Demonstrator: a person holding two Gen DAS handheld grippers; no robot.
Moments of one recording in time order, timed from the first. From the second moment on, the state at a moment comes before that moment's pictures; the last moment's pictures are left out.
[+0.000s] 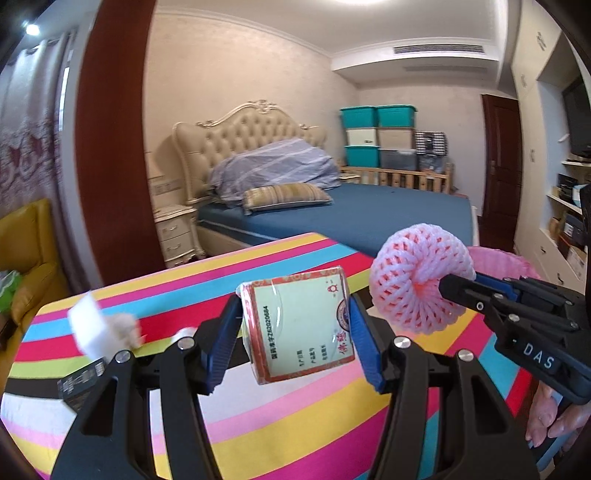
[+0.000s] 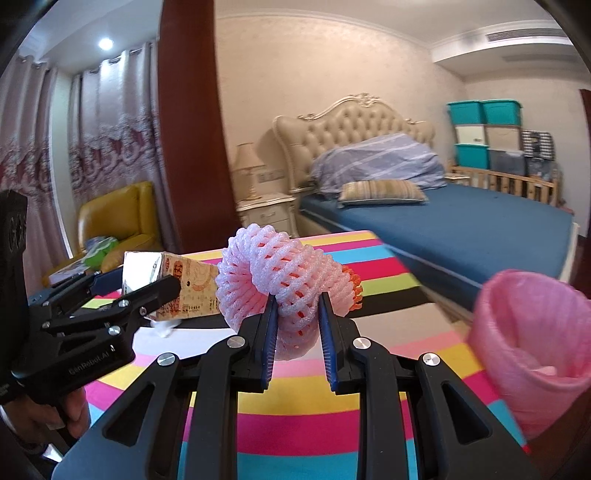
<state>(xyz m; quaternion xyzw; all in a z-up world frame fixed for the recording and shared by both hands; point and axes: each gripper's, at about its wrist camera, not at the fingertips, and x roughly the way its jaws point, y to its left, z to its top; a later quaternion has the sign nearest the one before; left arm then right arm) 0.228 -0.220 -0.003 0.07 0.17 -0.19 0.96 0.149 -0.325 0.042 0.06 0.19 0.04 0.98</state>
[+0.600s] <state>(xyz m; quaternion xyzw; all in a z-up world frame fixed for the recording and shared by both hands) 0.247 -0.378 0.001 0.07 0.19 -0.35 0.91 0.100 -0.463 0.036 0.10 0.17 -0.10 0.98</state>
